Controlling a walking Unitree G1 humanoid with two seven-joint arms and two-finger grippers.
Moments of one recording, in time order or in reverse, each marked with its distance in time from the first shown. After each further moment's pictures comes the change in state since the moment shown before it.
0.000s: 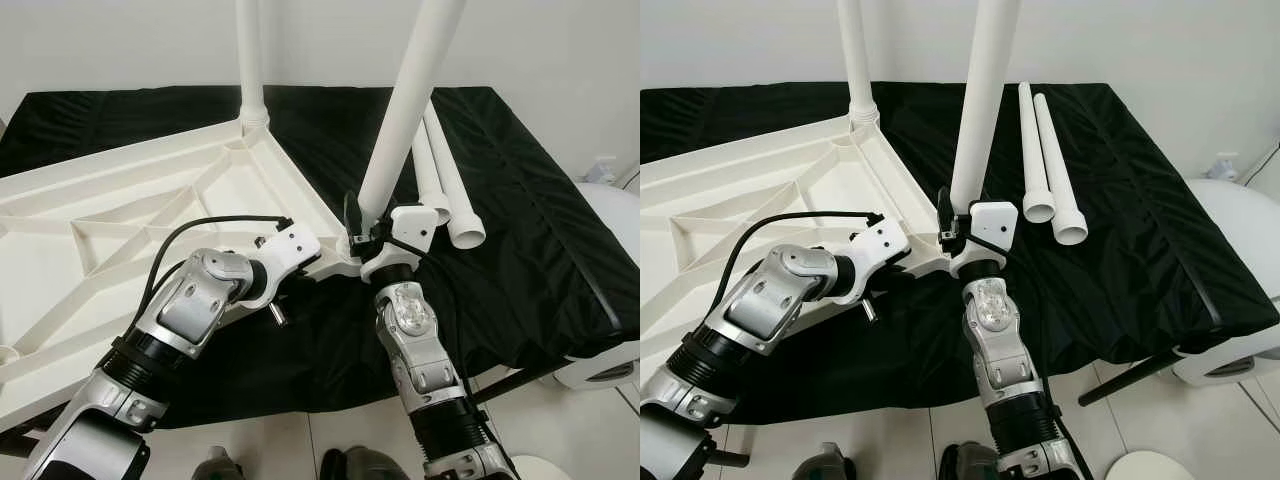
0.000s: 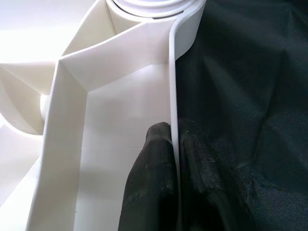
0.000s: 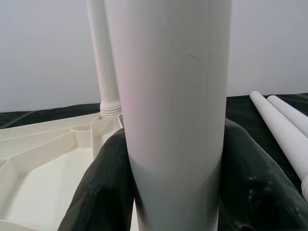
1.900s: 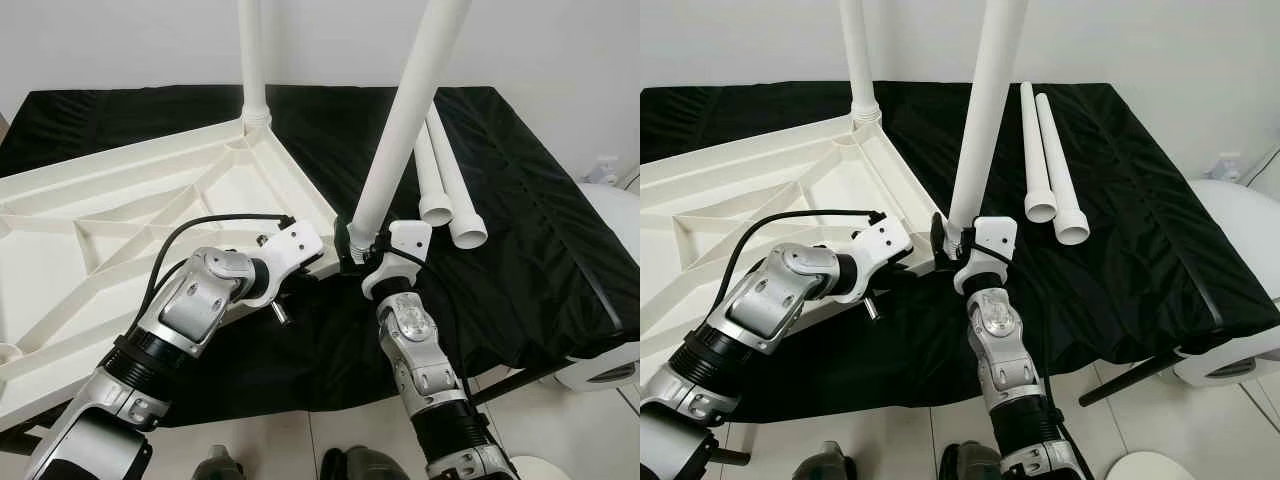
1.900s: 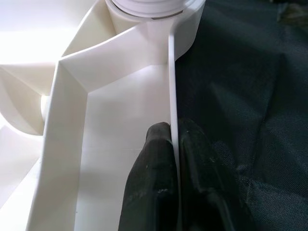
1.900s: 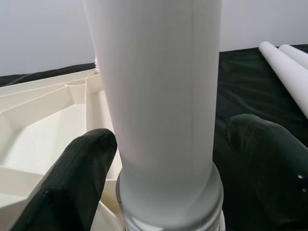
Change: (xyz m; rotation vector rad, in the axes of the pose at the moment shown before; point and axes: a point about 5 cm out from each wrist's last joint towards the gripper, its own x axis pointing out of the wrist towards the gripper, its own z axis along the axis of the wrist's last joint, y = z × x) left arm 0.000 0.001 0.002 0.006 -0.003 0.002; right arm -0.006 -0.011 -0.025 0.041 0.125 0.023
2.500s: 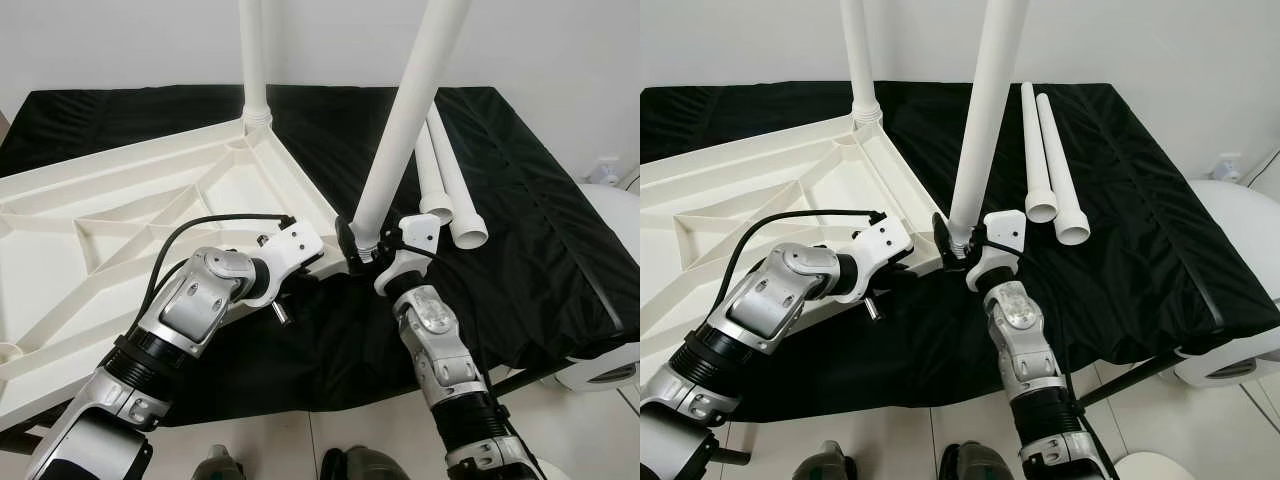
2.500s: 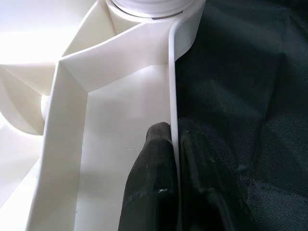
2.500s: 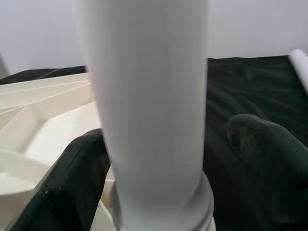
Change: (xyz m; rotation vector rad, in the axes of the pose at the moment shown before) left arm 0.000 0.000 0.000 0.000 -0.001 0.000; right arm 0.003 -0.022 0.006 -0.035 -0.007 0.143
